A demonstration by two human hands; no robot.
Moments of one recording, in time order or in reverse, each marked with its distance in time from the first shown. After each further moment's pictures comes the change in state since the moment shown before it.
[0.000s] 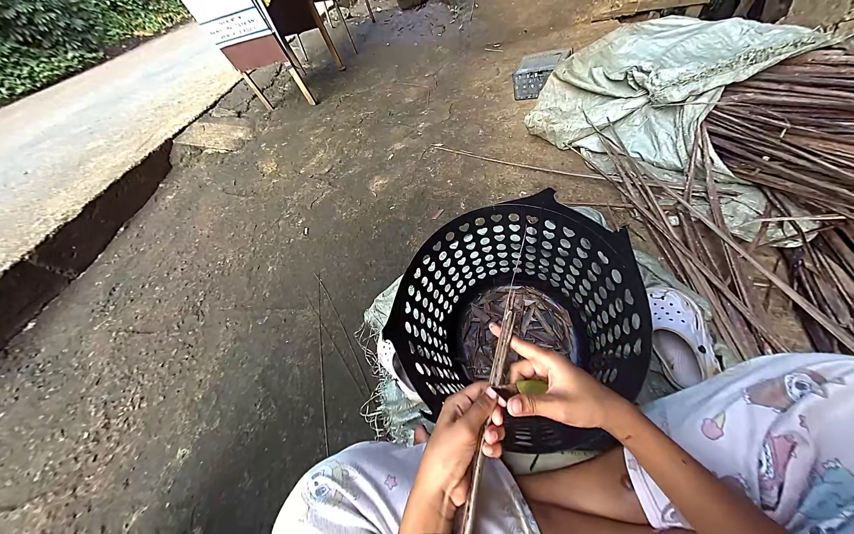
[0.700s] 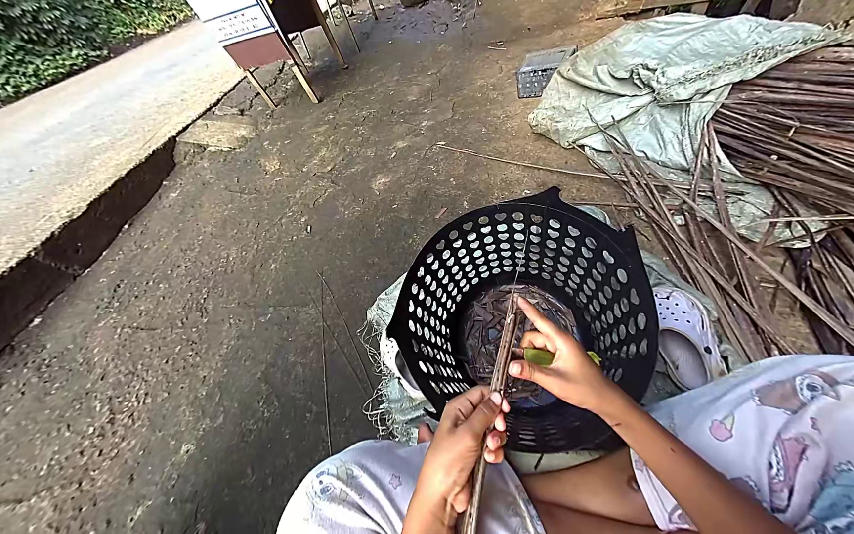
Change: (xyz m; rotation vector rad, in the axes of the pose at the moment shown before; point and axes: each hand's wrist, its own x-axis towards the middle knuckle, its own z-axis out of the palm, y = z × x) left_hand -0.005 0.000 -0.004 0.026 0.007 0.007; right_hand 0.014 0.017 -0.002 -0.222 0.328 -0.141
